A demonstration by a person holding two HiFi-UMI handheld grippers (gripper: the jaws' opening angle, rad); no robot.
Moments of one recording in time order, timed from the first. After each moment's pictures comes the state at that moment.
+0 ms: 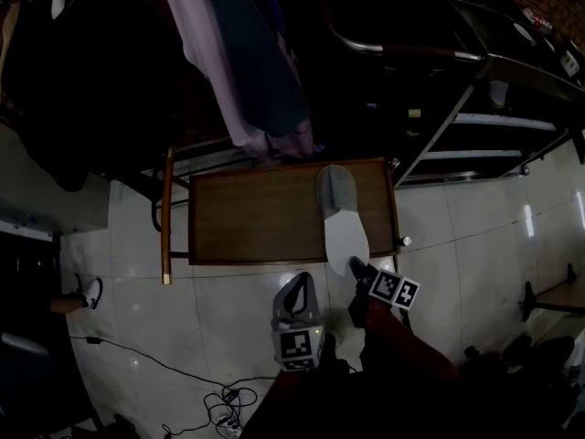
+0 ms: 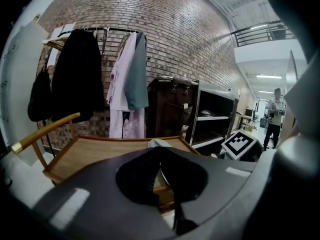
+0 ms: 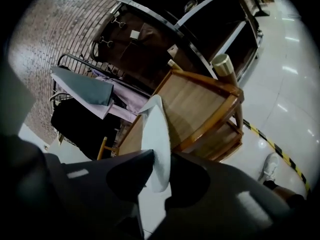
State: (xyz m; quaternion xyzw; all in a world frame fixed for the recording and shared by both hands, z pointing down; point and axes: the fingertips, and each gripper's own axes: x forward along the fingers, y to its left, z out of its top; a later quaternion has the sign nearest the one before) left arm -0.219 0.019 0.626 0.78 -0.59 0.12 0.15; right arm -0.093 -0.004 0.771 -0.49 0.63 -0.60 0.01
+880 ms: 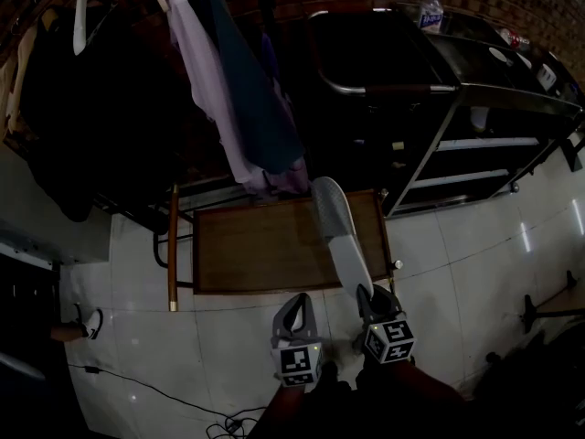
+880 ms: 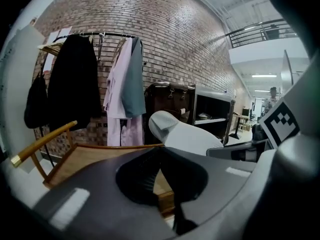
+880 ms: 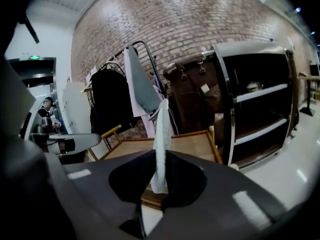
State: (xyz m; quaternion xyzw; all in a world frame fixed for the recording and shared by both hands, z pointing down) left arm -0.219 0.015 0.606 0.79 -0.58 0.12 0.14; right arm -0.082 0.006 0.644 -0.54 0.80 -0.25 -0.09
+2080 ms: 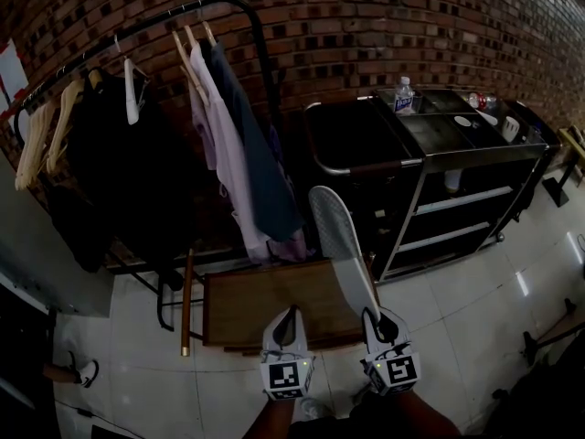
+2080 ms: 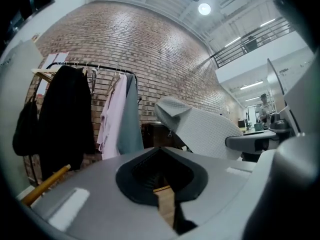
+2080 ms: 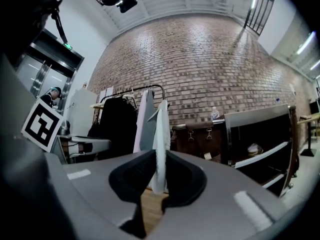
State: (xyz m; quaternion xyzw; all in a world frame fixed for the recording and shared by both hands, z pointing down) left arm -0.229 -0.033 0.465 0.82 -0.57 0.01 0.02; right arm -0.076 -0.003 0.455 -0.58 0.81 -0.01 0.01
